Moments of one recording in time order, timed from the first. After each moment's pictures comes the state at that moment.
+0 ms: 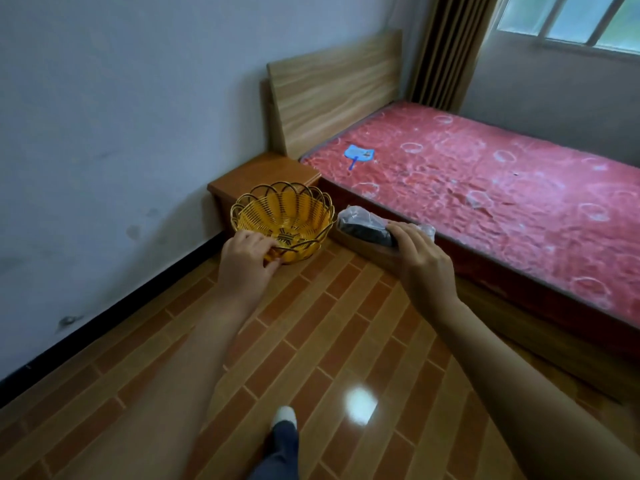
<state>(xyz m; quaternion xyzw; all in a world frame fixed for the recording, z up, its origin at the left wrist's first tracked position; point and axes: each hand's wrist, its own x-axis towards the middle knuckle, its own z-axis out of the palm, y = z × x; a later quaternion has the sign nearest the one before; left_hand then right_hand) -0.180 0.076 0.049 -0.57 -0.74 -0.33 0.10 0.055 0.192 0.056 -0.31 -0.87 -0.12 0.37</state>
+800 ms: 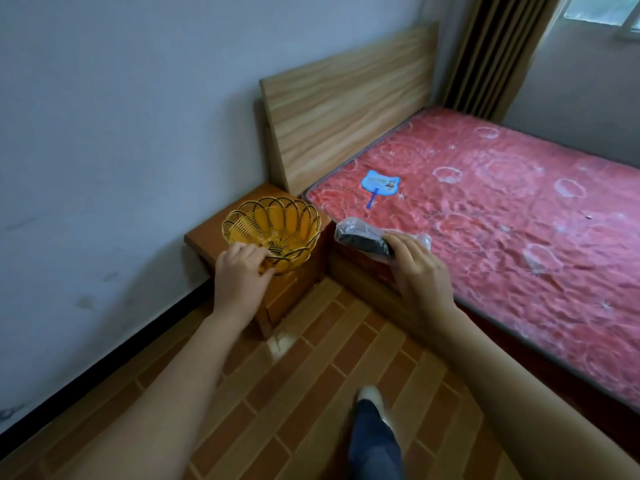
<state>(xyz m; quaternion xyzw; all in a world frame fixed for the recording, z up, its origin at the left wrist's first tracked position) -0.354 0.456 0.011 -0.52 -0.80 -0.28 0.09 -0.120 0.591 0.017 -0.29 -0.89 -0.07 0.36</state>
